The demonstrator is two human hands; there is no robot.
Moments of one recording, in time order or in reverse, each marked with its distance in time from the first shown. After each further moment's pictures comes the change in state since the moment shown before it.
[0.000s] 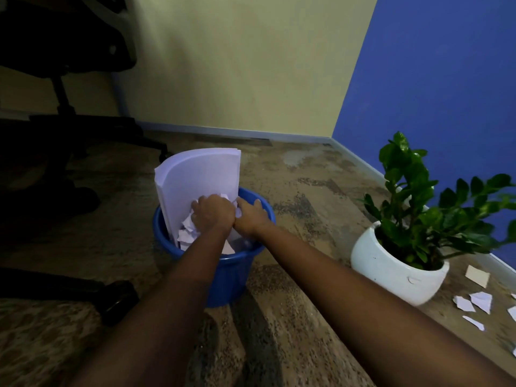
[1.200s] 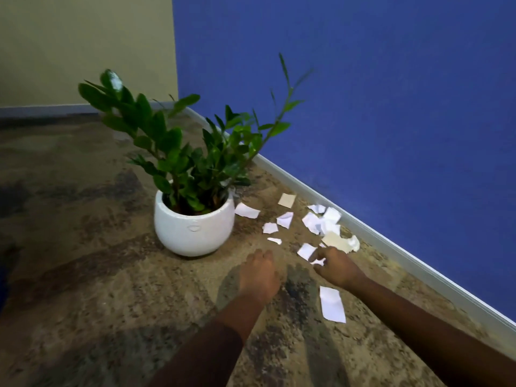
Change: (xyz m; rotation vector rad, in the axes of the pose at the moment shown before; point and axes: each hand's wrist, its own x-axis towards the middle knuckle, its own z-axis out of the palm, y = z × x) left_hand -0.391 0.118 0.254 0.464 -0.777 1.020; right_hand -0.305 0.485 -0.174 -0.158 0.314 0.502
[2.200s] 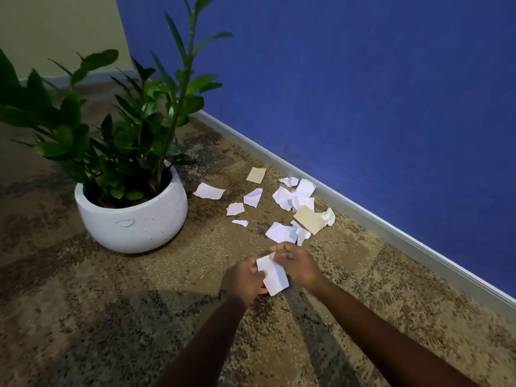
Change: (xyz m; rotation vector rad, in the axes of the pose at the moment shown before) left_hand 0.044 0.040 0.082 -1.012 -0.131 -0.395; right_hand 0.018 0.042 0.058 0.786 0.014 0.112
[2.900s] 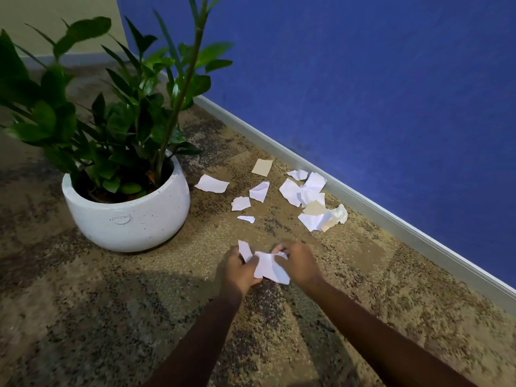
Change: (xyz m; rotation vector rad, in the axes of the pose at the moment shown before) left_hand 0.027 -0.006 -0.020 -0.310 0.087 -0.050; right_hand 0.025 0.004 0.025 -0.421 0.101 -0.024
